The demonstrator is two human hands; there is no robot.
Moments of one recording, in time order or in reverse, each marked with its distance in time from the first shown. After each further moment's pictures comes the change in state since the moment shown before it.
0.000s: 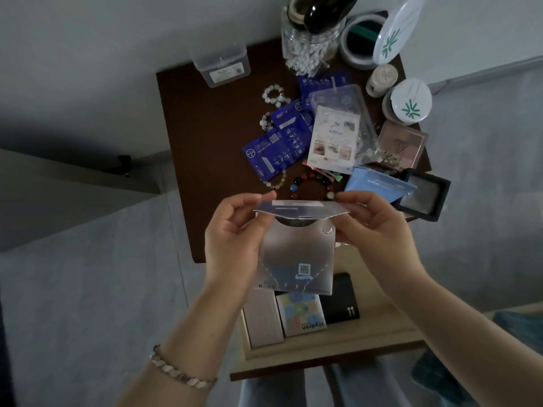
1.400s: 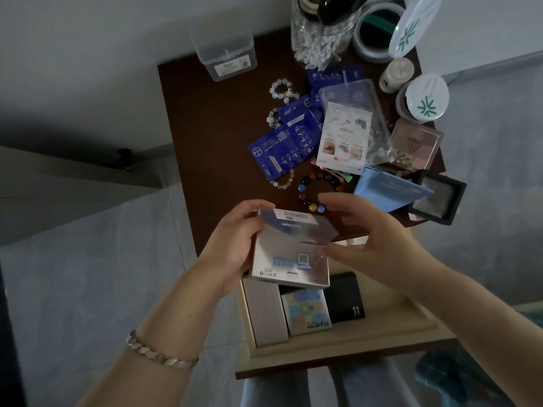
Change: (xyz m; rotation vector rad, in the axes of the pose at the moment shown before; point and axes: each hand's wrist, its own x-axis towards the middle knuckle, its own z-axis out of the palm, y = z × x) left_hand 0.027 0.012 -0.017 0.070 -0.279 -0.482; right_hand 0.014 -0.005 -0.005 -0.728 -0.373 -0.203
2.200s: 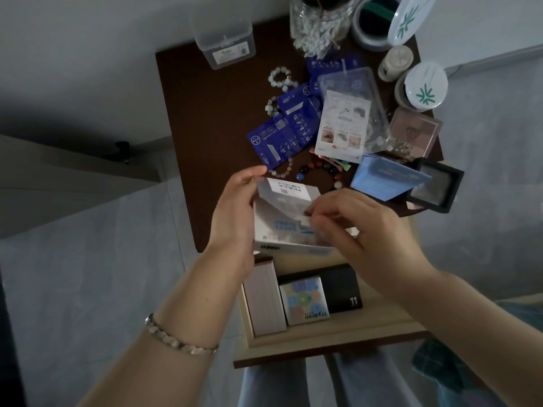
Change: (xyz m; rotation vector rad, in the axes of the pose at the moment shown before) left_hand -0.001 0.003 0.020 -0.158 0.277 0.120; right_hand -0.011 -0.007 0.016 -0.111 0.188 -0.285
